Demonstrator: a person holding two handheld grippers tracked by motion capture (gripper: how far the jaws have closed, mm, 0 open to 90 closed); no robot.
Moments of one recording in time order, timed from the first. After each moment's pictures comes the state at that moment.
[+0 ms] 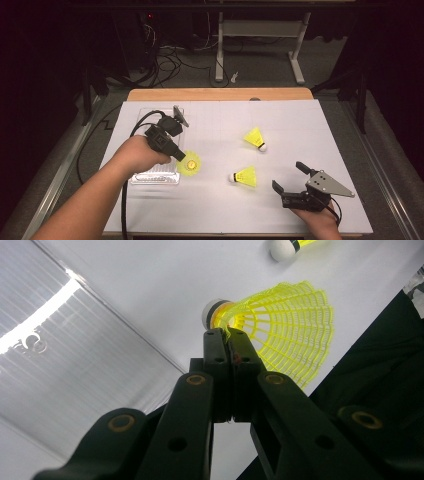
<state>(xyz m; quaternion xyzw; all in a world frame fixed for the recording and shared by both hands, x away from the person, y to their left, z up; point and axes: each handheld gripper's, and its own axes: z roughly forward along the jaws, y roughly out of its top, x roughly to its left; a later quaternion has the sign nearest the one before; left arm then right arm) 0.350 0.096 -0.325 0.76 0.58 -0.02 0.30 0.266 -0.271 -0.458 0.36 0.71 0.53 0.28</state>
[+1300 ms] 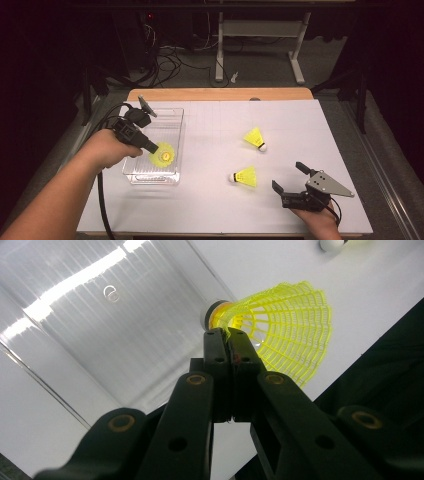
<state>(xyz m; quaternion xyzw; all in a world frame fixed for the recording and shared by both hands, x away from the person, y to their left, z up) 0.358 0.164 -0.312 0.72 0.62 0.00 0.31 0.266 -0.270 -0.459 0.36 0.71 0.53 0.28</state>
